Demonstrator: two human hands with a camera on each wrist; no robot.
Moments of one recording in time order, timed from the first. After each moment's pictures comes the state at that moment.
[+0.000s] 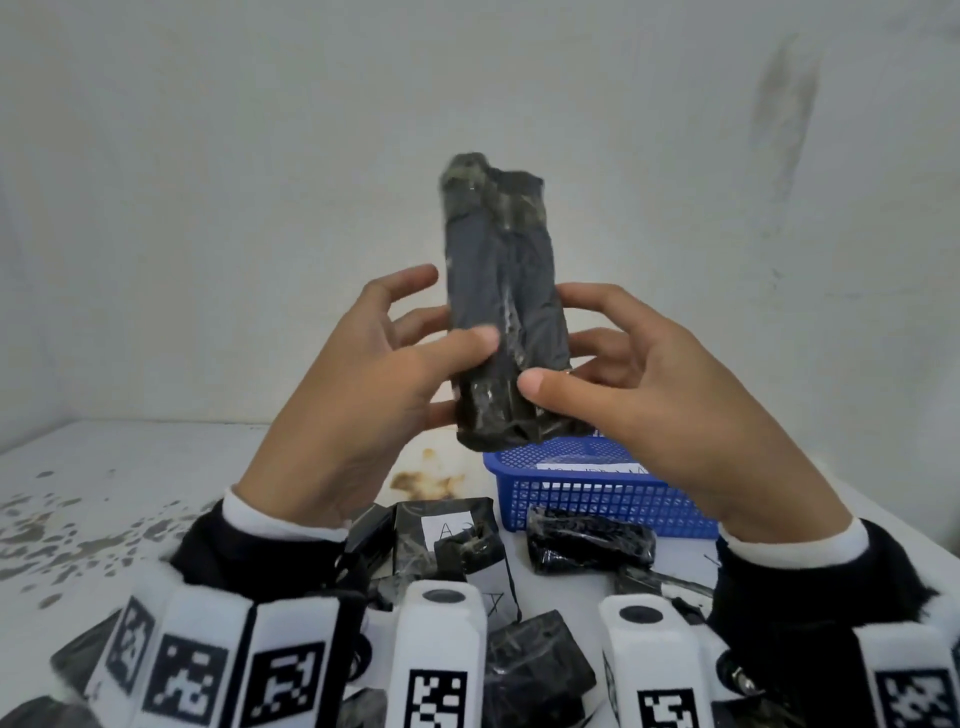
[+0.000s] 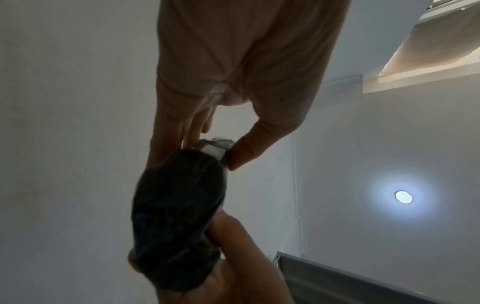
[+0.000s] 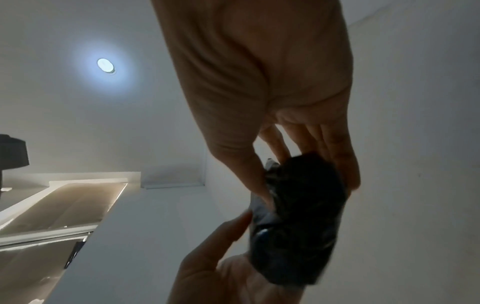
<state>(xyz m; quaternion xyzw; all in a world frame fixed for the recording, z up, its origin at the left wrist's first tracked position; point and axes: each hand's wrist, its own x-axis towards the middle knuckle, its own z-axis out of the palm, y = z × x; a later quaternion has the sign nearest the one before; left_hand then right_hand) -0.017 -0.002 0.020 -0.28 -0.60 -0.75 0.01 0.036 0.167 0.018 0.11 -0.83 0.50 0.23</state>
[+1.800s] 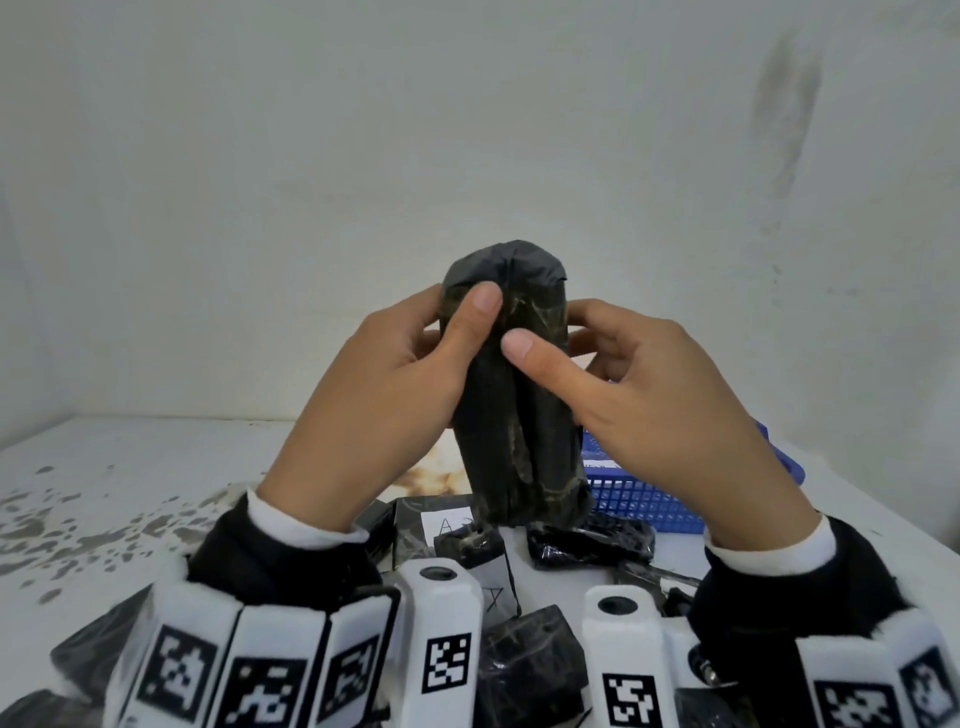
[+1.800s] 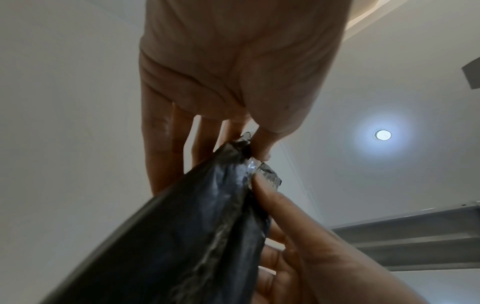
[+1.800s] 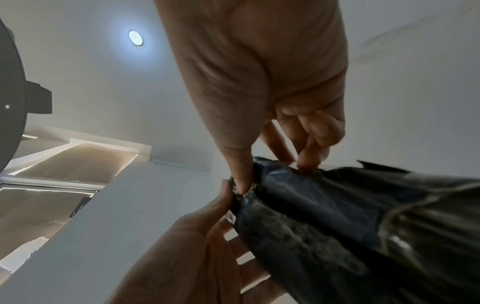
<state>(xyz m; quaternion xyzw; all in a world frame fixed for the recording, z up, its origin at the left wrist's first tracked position) -0.010 0.003 0.017 -0.31 -0.73 -0.59 0.13 0.031 0.162 0.012 0.07 -0.85 0.43 0.29</state>
